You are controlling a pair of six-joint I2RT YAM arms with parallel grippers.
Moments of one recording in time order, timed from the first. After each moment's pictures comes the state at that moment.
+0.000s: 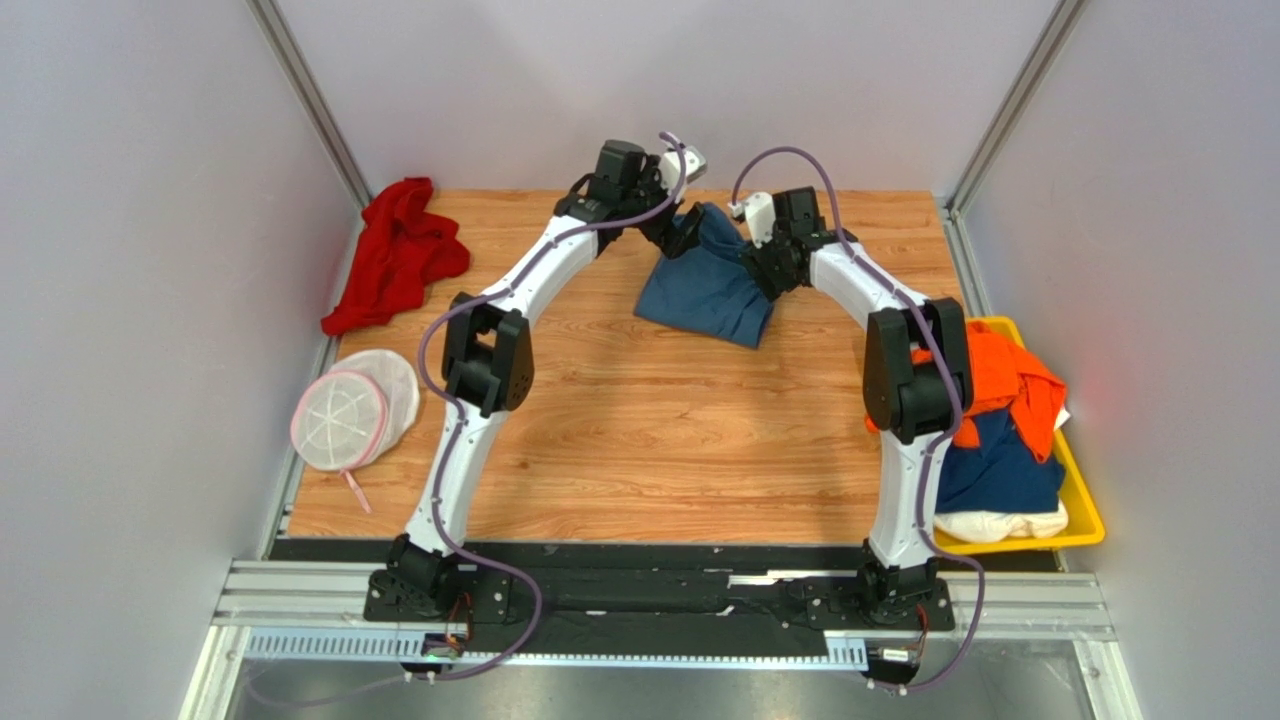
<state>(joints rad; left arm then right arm) -0.46 2.48 2.35 -0.39 0.45 0.32 0.22 2.09 1.65 -0.43 0.04 -0.45</state>
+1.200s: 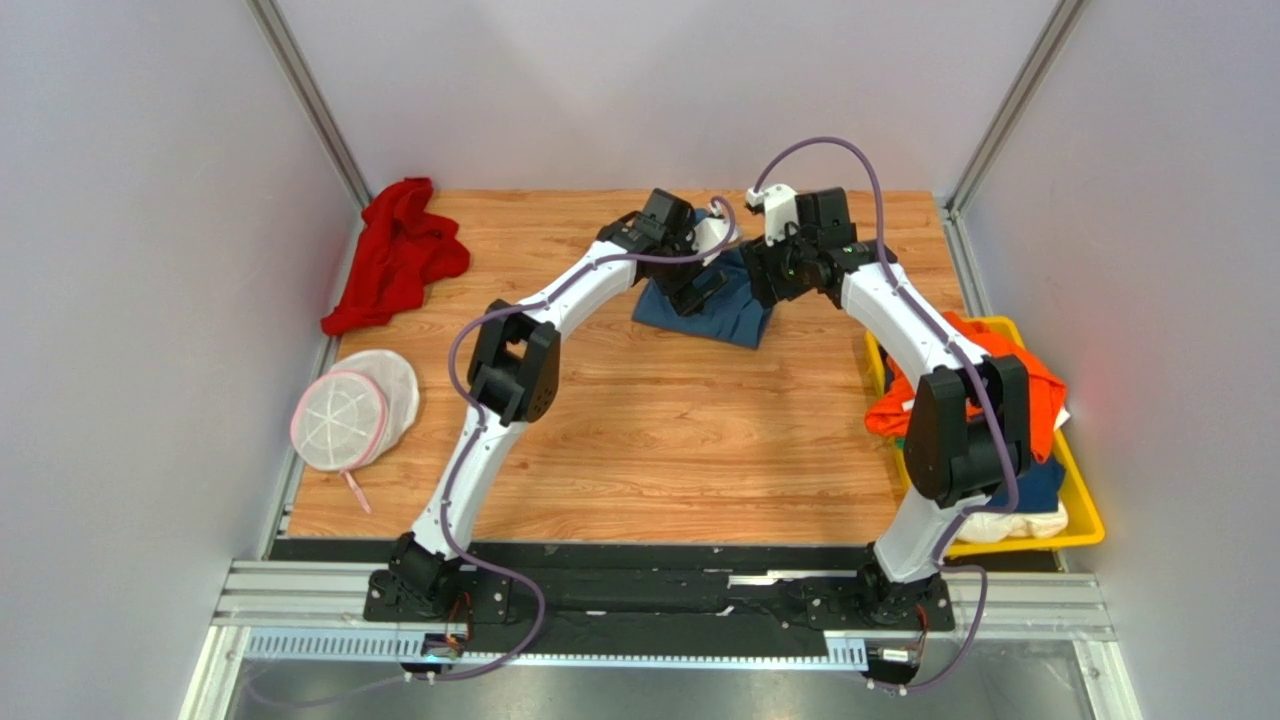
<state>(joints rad) -0.58 2.54 2.32 -0.62 0.28 0.46 0.24 1.73 1.44 -0.48 -0.16 -0.26</state>
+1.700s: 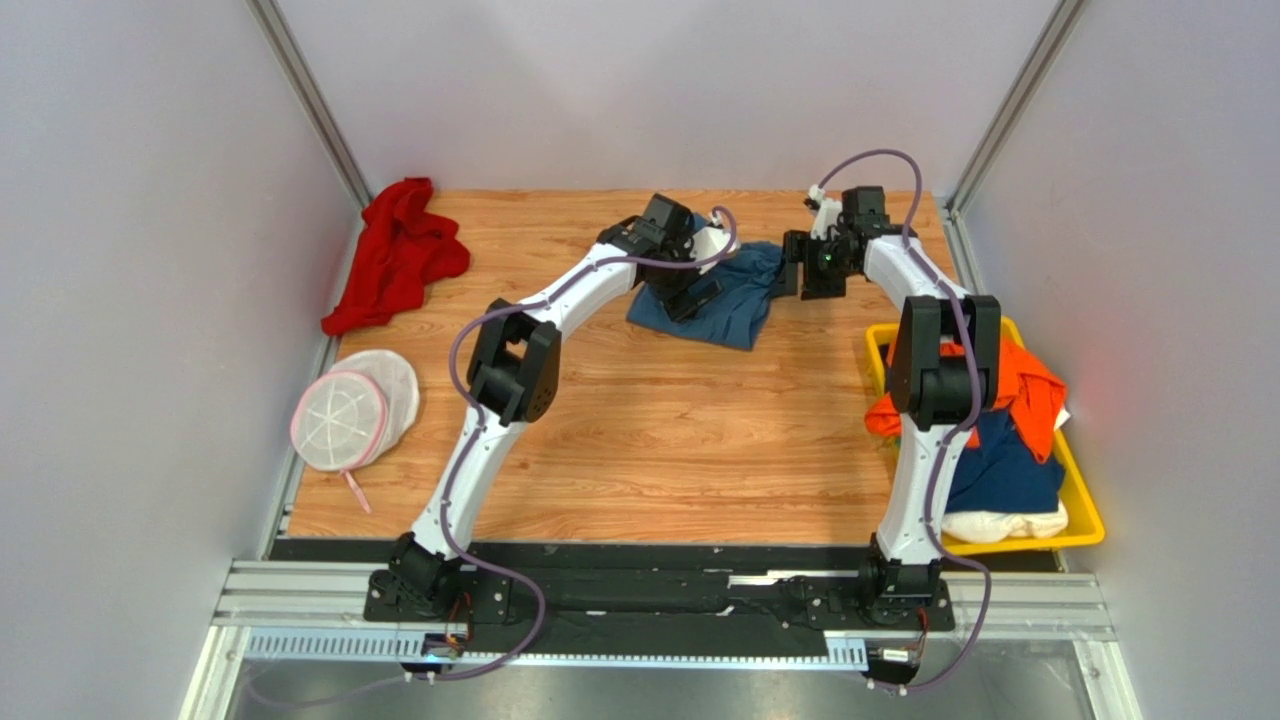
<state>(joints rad) -0.57 2.54 2.29 -0.64 0.25 0.53 0.02 2.12 1.68 -0.55 -0.43 0.01</state>
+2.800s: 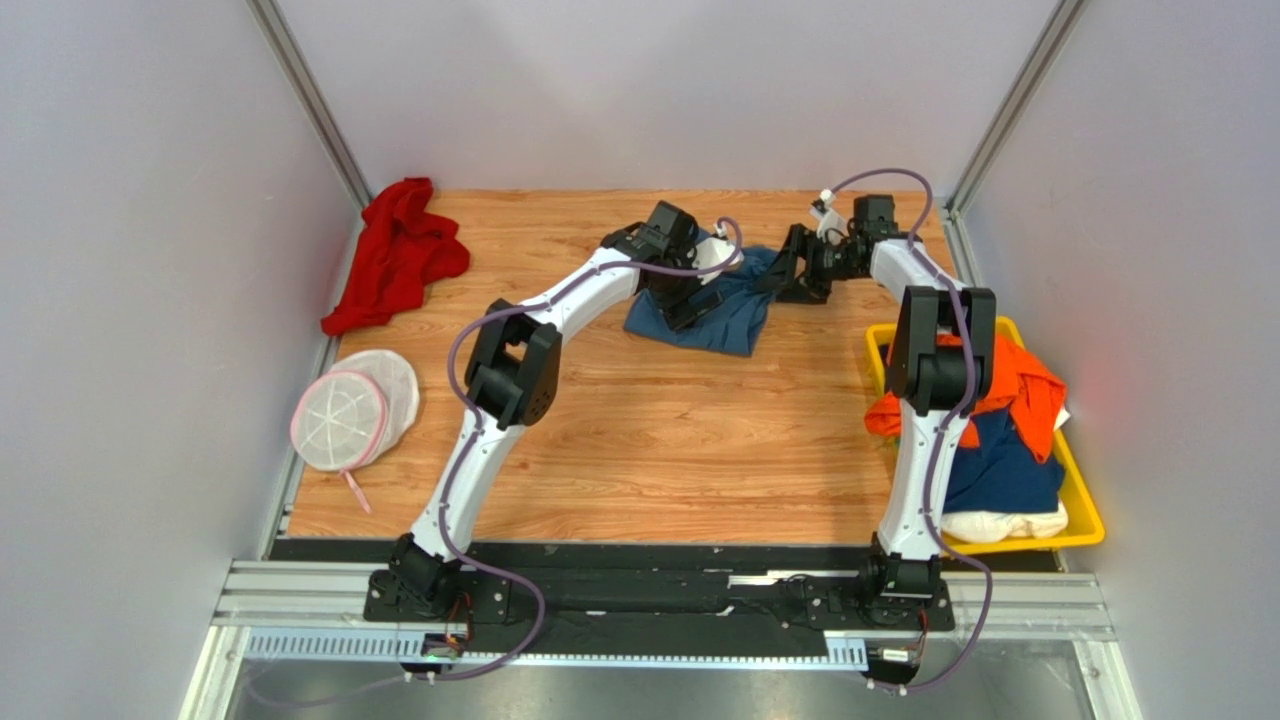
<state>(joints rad) -0.60 2.49 2.21 -0.65 0.22 0.56 -0.05 2.26 1.75 -0.50 -0.85 0.20</state>
